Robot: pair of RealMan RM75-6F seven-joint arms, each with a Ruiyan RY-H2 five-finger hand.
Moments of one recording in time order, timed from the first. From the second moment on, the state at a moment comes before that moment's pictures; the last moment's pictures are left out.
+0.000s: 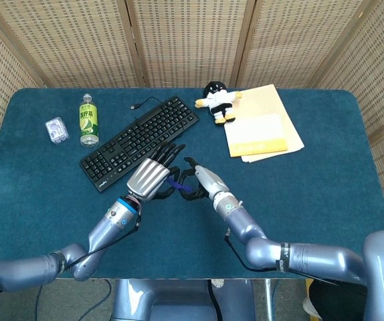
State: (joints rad) left arm -0.85 -1.65 -0.24 -1.43 1.31 1.04 0.32; right arm 1.08 -1.52 0.36 -1.64 -0.35 0.76 -0.05
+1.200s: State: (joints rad) left arm -0.85 -1.61 -0.25 -1.45 1.28 1.06 0.30; right arm 1.06 -1.51 0.34 -1.62 -0.37 0.74 -0.01
